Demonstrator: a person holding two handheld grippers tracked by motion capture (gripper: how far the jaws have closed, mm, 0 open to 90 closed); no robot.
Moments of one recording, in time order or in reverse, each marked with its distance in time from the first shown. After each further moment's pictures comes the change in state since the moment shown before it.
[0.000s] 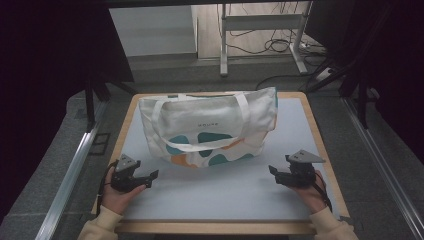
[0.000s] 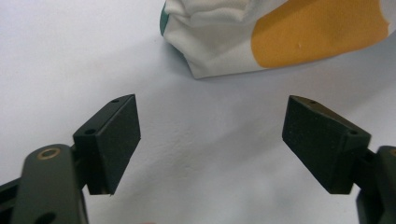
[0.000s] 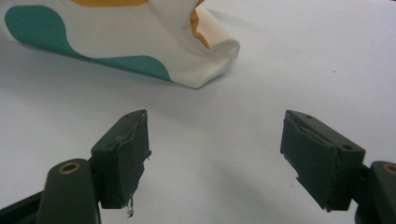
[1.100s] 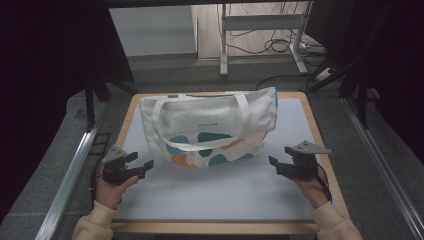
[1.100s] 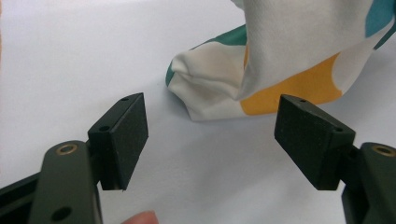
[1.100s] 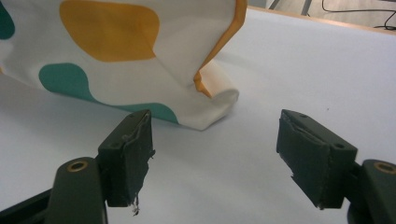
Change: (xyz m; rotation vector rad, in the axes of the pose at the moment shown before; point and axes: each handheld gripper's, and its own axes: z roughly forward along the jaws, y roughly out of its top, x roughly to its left) left arm 0.013 0.025 -0.022 -0.087 -0.061 -0.054; right arm -0.003 0.029 -0.010 -0.065 0.036 0.041
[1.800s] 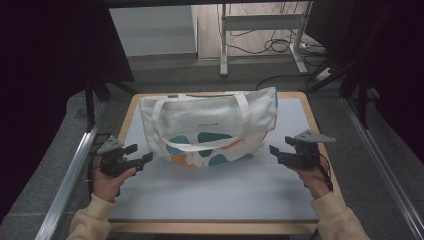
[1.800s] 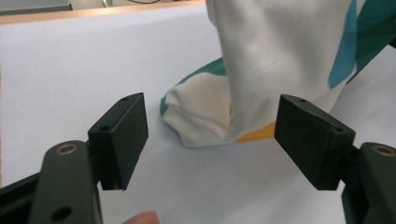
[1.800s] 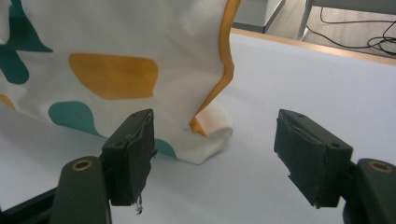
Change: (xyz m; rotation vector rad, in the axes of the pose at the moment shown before) left arm 0.000 0.029 -0.008 -0.024 -0.034 0.000; right arm -0.006 0.032 -0.004 -0.038 0.009 0.013
